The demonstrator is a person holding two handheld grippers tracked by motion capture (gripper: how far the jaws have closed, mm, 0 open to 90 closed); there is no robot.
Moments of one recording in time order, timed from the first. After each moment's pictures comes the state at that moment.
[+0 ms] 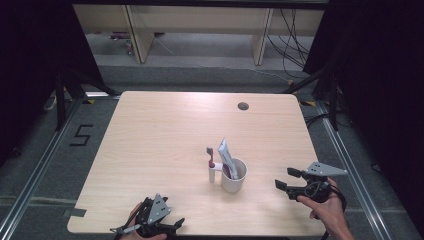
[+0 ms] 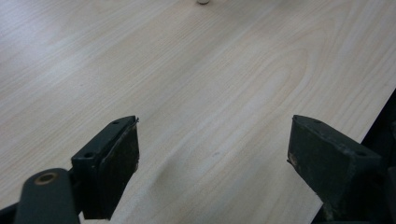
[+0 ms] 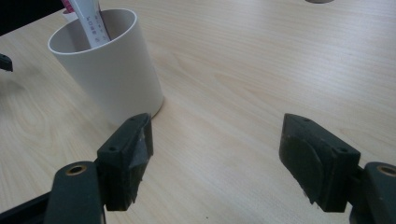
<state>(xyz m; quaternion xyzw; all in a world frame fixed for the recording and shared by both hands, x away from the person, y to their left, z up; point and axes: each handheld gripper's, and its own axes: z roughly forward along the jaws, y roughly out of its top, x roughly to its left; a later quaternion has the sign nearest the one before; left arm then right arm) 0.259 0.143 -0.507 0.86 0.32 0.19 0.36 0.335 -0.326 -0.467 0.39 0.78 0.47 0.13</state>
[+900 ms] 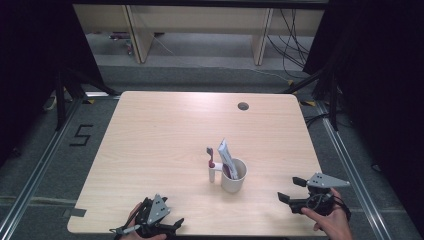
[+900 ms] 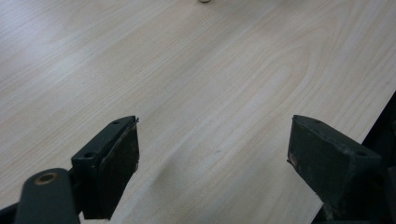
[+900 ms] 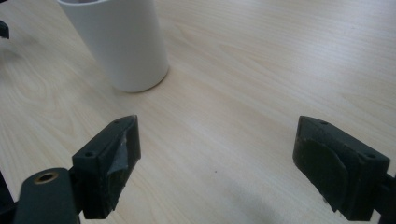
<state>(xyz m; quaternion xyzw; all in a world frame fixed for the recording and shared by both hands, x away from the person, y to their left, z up) 0.258 0.141 -0.509 0.85 0.32 0.18 0.38 0.309 -0.331 -0.476 0.39 0.79 0.45 0.14</state>
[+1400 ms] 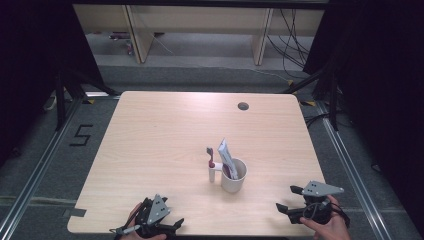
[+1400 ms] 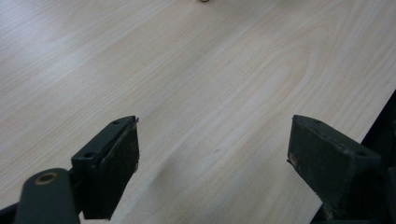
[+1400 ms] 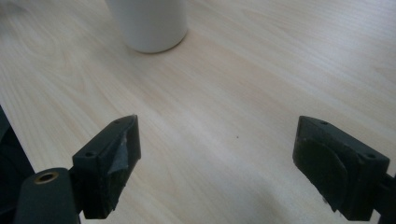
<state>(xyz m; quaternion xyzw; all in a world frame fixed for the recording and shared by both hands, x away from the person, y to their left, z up) 0.258 0.142 -0.509 0.85 0.32 0.18 0.37 0.295 -0.325 -0.486 0.36 0.83 0.40 0.14</state>
